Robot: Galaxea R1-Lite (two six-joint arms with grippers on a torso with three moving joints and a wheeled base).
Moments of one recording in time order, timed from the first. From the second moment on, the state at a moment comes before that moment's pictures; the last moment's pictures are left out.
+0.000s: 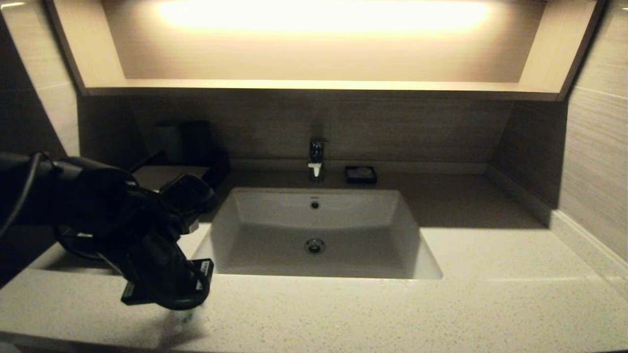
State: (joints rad) left arm -0.40 1.75 -1.15 0.72 0.09 -0.50; right arm 0.00 0.00 0.00 0.00 0.01 -0.02
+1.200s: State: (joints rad) left arm -0.12 1.68 -1.37 0.67 0.15 -0.27; right arm 0.00 0.00 0.00 0.00 0.01 -0.02
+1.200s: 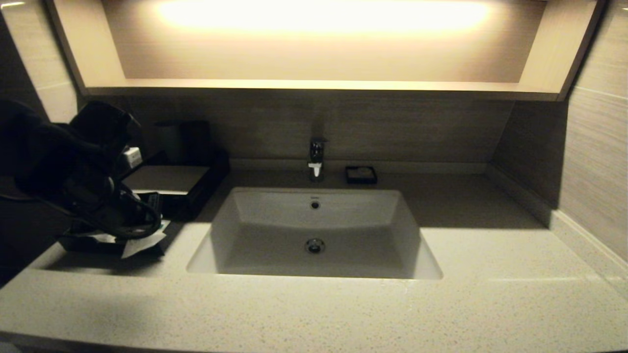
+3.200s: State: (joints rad) left arm 0.04 1.95 -1.53 0.46 0.14 0.07; right arm 0.00 0.00 0.00 0.00 0.01 -0.02
